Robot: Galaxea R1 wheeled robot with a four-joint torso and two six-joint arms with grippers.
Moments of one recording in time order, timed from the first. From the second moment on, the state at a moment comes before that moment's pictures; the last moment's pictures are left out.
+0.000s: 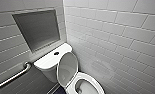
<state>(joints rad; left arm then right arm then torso) 1.39 2.36 -1.63 0.60 0.12 -0.42 -1.82 2.85 -2.66 -0.64 0.64 0.76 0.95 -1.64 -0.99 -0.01</state>
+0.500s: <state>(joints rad) 1.44 2.47 -1.76 0.61 0.11 -0.41 -1.82 2.85 -2.66 -0.64 0.64 0.76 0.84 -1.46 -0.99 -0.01</state>
